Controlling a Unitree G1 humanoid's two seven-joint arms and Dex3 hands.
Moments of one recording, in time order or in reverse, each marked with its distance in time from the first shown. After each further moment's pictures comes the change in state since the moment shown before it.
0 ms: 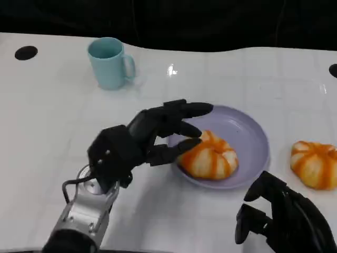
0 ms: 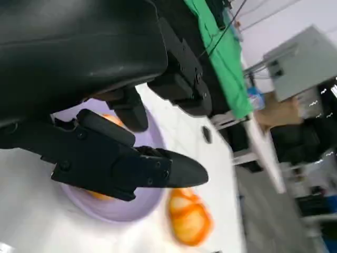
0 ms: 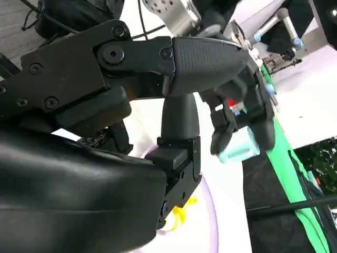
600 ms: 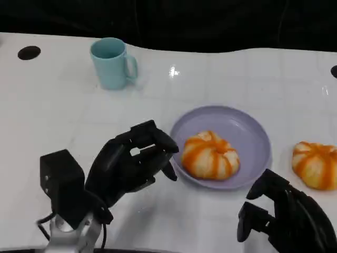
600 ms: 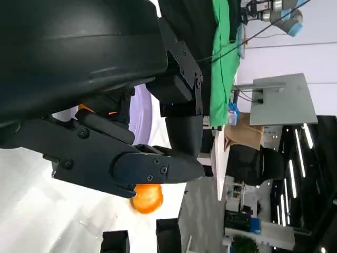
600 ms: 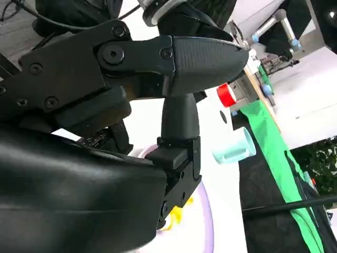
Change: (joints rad) left arm 0.266 -0.008 0.089 -0.333 -0.212 0.232 -0.120; right arm -0.001 0.000 -0.011 -0.007 0.005 0.002 0.001
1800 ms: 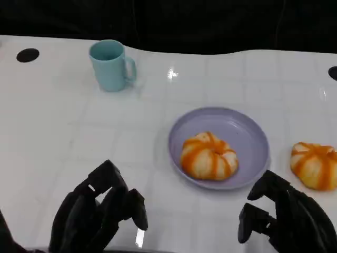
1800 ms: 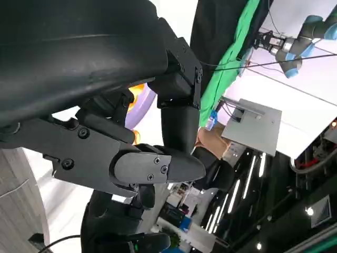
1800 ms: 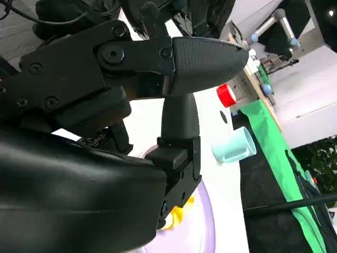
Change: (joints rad) left arm 0.385 -0.021 0.118 -0.365 -0.313 0.286 -0.064; right arm 0.004 -0.005 -0.008 -0.015 0.010 0.033 0.001
